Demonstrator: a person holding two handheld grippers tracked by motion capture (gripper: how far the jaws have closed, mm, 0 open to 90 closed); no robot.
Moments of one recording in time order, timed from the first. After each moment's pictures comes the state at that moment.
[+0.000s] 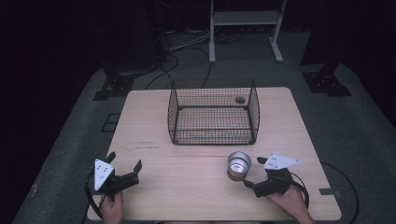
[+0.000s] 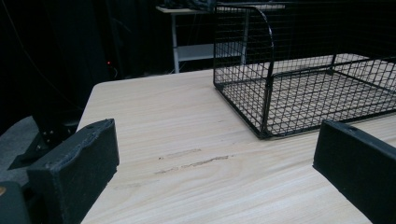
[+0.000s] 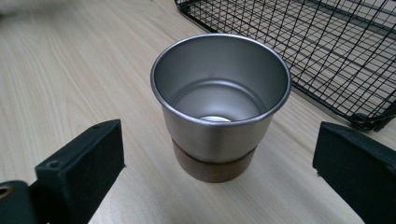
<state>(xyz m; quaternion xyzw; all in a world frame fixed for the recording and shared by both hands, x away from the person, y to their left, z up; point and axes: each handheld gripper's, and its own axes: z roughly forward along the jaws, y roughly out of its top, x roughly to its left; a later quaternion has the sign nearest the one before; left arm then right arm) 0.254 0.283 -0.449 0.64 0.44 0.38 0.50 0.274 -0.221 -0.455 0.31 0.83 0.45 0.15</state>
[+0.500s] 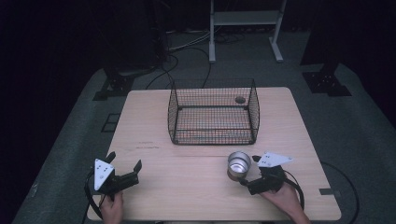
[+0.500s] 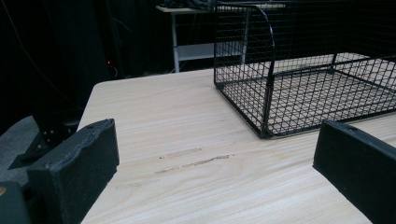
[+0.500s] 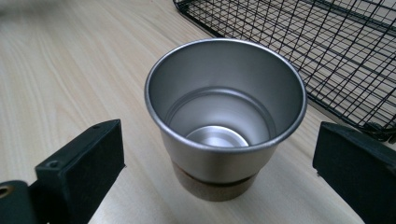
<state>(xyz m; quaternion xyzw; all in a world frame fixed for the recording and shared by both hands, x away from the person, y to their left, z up) 0.254 0.284 -0.449 0.64 0.44 0.39 0.50 0.284 -0.207 -0.459 0.31 0.83 0.44 0.16</state>
